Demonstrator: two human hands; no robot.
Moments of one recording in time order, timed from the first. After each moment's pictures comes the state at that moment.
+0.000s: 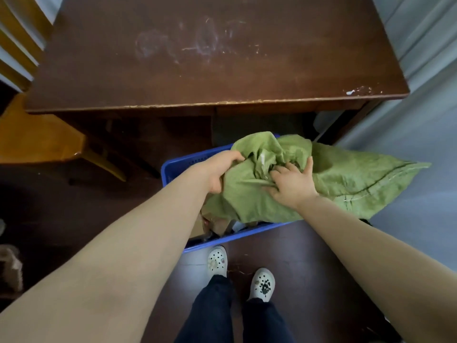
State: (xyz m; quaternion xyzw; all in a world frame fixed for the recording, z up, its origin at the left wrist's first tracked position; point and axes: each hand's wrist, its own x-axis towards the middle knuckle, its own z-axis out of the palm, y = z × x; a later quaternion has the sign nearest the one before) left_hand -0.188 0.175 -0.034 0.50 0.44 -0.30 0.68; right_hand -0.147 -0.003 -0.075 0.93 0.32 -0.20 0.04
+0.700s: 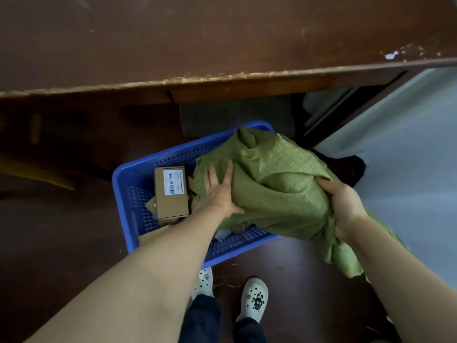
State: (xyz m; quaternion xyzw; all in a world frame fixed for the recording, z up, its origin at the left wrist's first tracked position) left_hand -0.131 0.150 -0.270 0.86 0.22 -0.32 0.33; right_hand -0.080 -0.055 -0.167 0.65 -0.32 -0.31 -0.62
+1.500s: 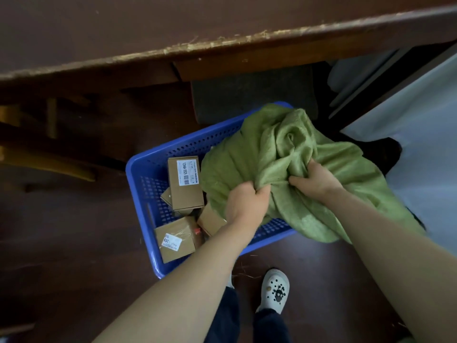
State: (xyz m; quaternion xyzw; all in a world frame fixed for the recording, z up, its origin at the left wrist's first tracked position) left_hand -0.150 0.118 -0.238 0.78 0.38 -0.17 0.46; right_hand -0.053 -0.015 -0.272 0.89 -0.01 -0.39 -0.23
